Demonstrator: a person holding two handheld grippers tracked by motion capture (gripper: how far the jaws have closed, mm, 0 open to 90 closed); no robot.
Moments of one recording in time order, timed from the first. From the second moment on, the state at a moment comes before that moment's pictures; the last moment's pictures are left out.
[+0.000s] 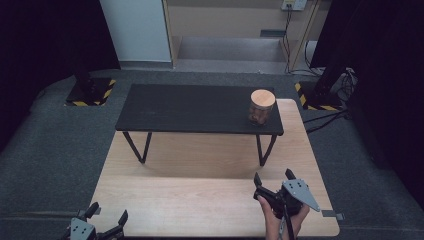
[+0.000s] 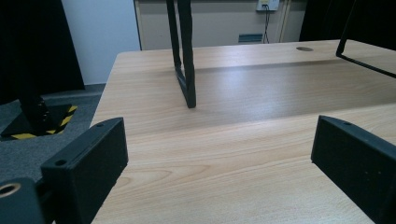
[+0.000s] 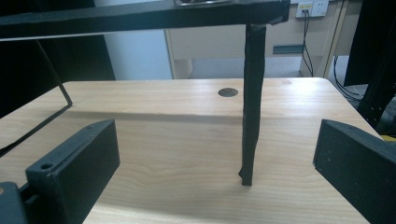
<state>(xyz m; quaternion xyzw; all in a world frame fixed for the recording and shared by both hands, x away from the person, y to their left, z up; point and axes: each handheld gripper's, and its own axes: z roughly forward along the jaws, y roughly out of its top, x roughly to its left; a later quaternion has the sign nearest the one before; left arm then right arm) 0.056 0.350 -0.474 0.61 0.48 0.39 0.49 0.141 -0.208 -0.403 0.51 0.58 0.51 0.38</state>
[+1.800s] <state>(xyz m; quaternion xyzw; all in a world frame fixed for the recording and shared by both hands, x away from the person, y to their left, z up) 0.092 0.346 -0.476 0.62 0.48 0.40 0.48 0.105 -0.232 -0.478 0.52 0.57 0.51 0.37</state>
